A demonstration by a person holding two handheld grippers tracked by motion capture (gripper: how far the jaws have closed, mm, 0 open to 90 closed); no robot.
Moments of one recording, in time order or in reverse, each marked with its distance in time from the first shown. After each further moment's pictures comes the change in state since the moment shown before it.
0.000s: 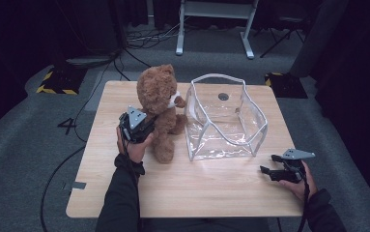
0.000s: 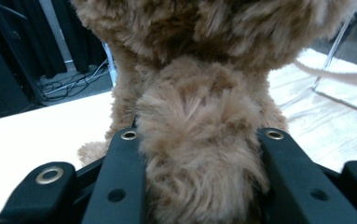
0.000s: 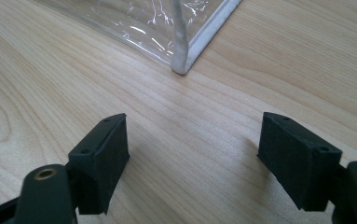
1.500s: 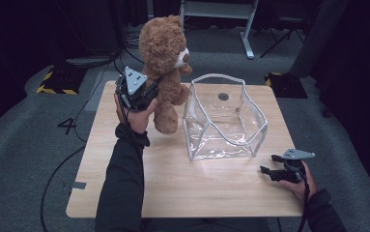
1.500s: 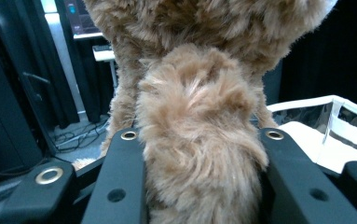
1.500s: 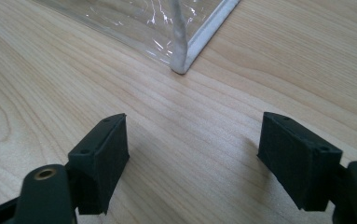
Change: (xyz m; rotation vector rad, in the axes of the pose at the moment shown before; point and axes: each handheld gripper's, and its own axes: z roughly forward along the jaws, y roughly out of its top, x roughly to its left) left arm -0.005 0.118 -0.017 -0.185 0.029 0.035; right arm 0.000 0.000 0.000 0.000 0.000 0.003
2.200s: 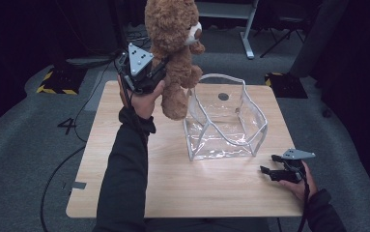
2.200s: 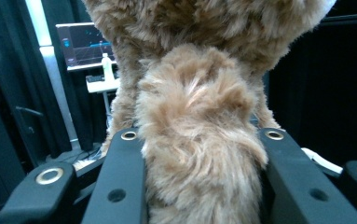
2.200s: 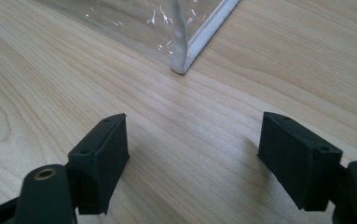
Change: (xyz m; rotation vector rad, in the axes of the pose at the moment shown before) left arm -0.017 0.061 -0.003 -0.086 -0.042 0.017; right arm 0.000 0.000 0.000 0.000 0.000 0.000
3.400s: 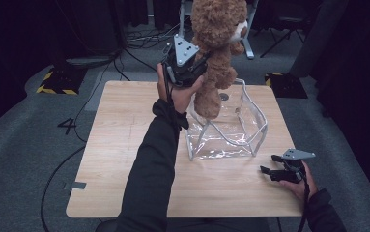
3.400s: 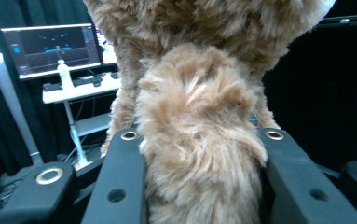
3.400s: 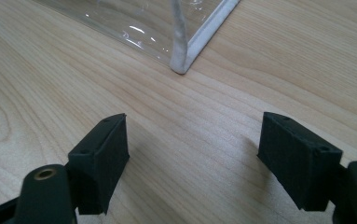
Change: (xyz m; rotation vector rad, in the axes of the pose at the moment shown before) left arm -0.072 0.023 0.046 0.002 -0.136 0.008; right arm 0.000 0.000 0.000 -0.002 -0.001 0.002
